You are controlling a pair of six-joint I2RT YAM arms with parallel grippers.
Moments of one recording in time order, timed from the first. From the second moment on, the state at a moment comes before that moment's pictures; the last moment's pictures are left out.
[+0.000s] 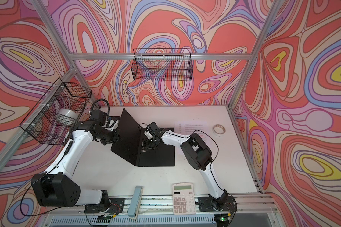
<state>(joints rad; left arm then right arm) -0.03 1.39 1.30 -1.09 0.31 -0.18 0.76 2.21 1.62 -0.41 -0.53 0.71</state>
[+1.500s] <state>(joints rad) -0.02 1.39 1.30 -1.09 0.33 -0.18 0.76 2.25 1.62 -0.37 -0.55 0.74</state>
